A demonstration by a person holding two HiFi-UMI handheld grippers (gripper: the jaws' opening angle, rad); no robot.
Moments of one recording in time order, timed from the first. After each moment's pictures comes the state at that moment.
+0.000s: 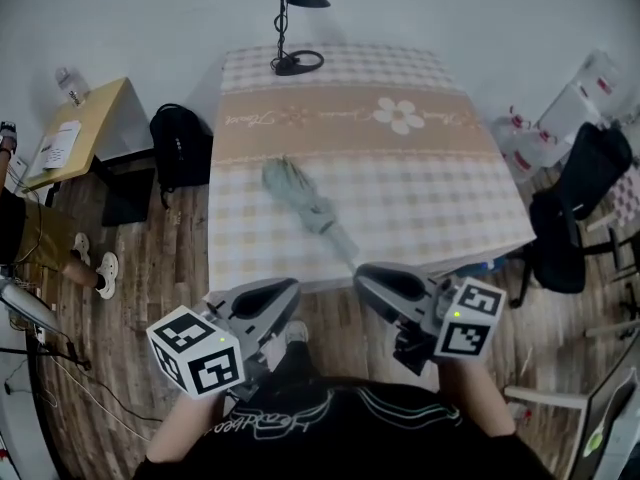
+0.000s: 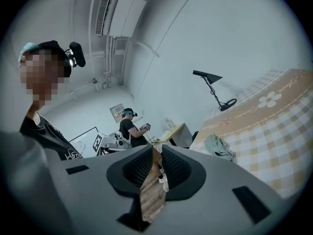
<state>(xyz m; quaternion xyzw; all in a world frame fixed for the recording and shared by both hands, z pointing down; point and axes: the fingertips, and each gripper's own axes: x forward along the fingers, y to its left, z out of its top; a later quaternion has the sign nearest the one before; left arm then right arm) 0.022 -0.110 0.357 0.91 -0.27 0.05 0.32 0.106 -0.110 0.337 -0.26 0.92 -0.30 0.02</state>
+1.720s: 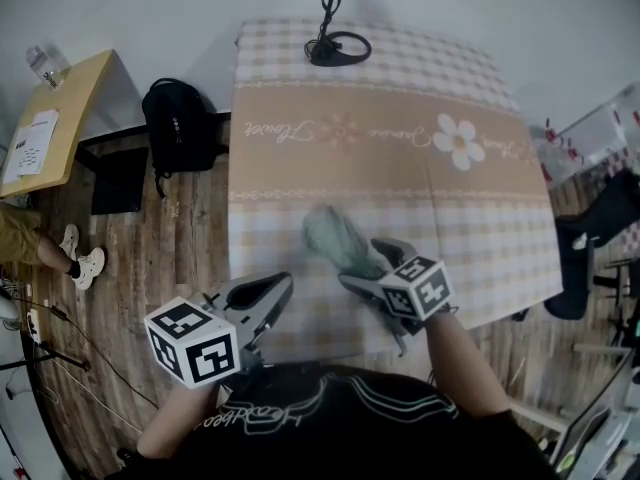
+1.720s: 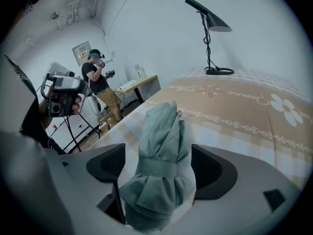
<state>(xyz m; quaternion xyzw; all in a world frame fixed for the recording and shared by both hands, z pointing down) -0.079 -0.333 0.446 0.87 -0.28 0.08 0.40 0.039 -0.358 0.571 -0.30 0.84 -0.29 -0.35</state>
